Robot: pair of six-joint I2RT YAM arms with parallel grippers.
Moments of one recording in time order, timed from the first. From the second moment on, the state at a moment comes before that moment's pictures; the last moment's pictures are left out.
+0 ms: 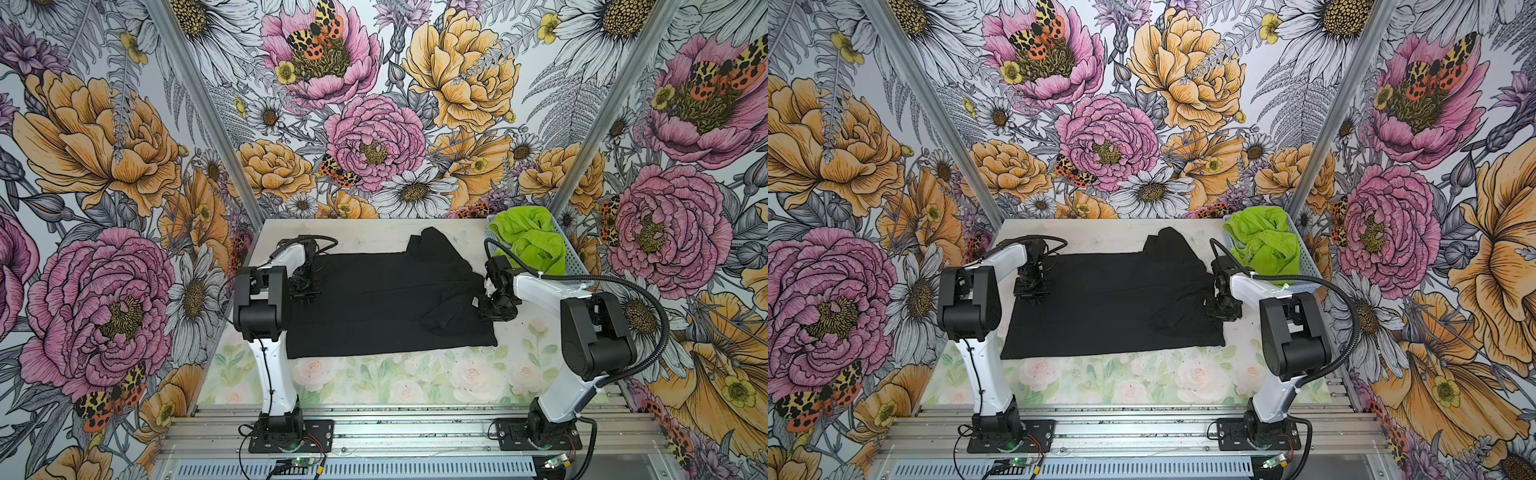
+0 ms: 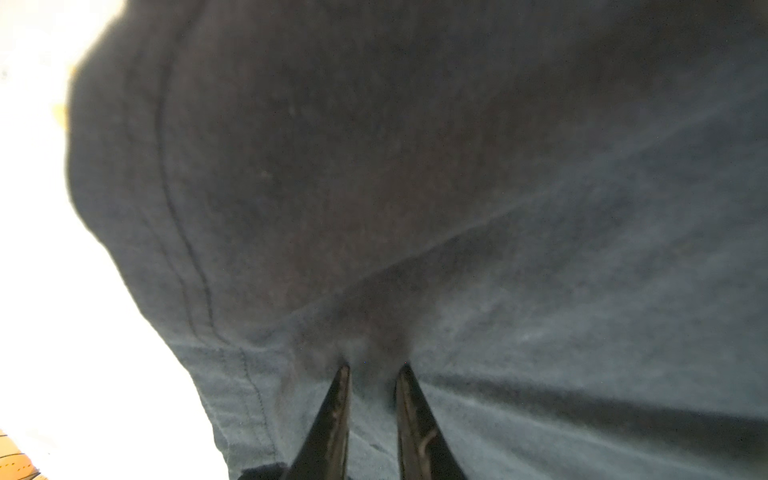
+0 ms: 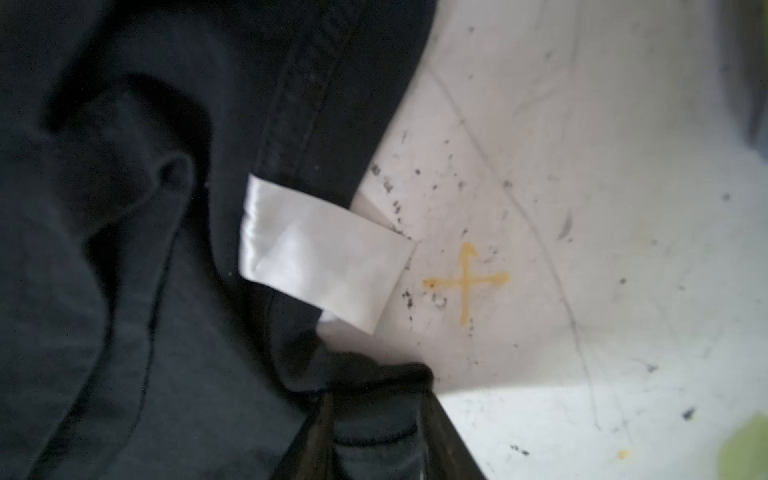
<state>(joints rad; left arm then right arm) 0.01 2.10 1.54 -1.06 -0.16 -0.16 0.16 1.73 1.06 -0.78 -0.06 0.25</state>
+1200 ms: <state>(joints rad) 0.04 2.09 1.52 -1.04 -0.16 -0.15 0.14 1.76 1.07 -0.79 0.06 0.24</state>
